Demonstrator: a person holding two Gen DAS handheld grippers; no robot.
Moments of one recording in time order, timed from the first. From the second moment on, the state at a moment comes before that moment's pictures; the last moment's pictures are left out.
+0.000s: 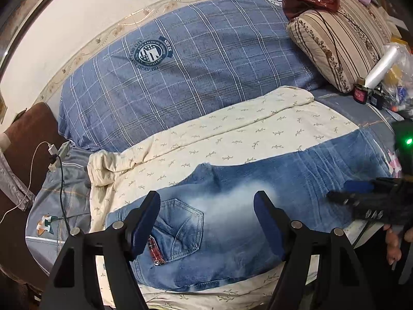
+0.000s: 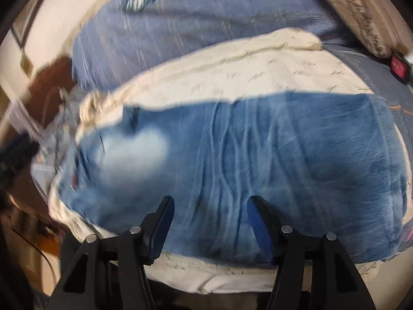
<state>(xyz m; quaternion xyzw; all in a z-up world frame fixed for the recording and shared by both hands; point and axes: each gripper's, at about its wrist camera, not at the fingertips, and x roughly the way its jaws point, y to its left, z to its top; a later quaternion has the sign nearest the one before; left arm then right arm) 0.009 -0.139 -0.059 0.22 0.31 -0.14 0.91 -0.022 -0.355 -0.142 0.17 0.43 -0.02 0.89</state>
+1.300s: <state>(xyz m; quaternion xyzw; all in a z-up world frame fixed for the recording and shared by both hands) 0.029 -0.069 -0.025 0.16 0.29 -0.07 0.94 -0.042 -0.374 -0.117 0.19 0.34 -0.05 0.92</state>
